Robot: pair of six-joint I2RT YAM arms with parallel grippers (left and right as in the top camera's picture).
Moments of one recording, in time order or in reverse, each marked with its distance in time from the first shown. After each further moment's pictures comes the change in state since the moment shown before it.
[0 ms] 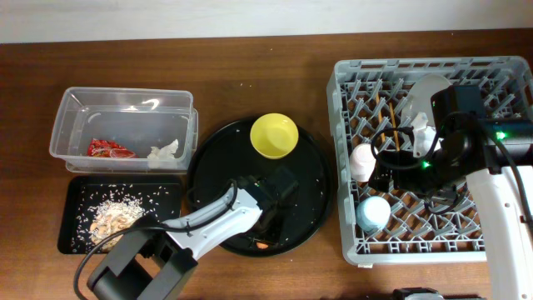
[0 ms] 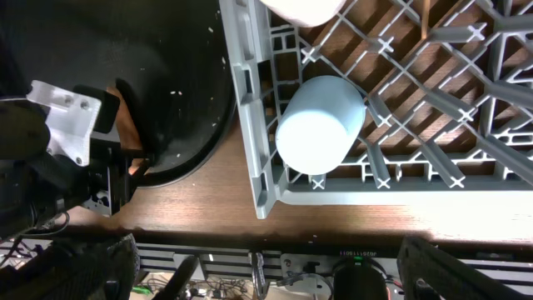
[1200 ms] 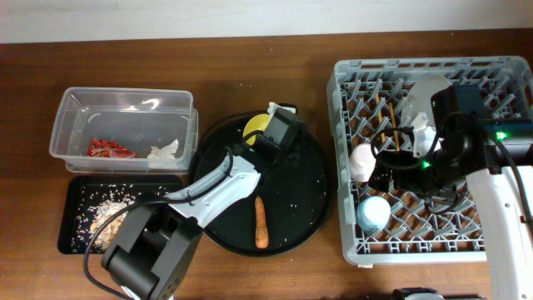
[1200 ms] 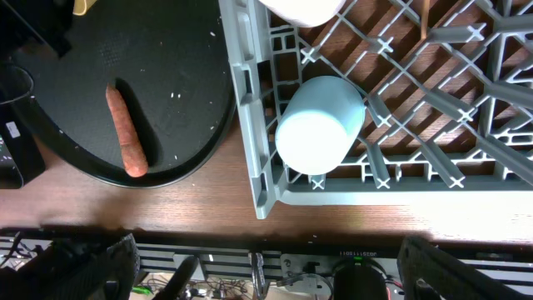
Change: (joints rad) left arm 0.136 0.123 0.221 0.603 -0.217 0.085; right arm 0.000 0.000 0.000 0.000 0.000 0.000
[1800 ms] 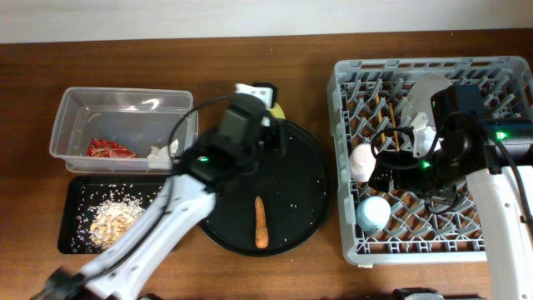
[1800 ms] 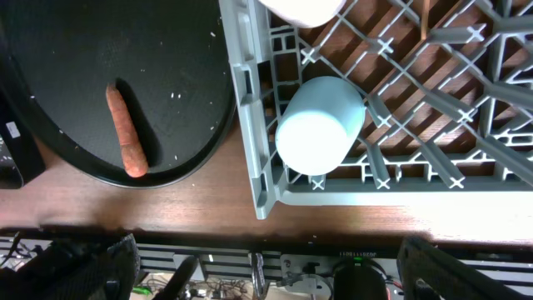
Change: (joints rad) left arm 0.061 -0.362 -0.001 -0.140 0.148 -0.034; right arm 0.000 0.000 0.000 0.000 0.000 0.000
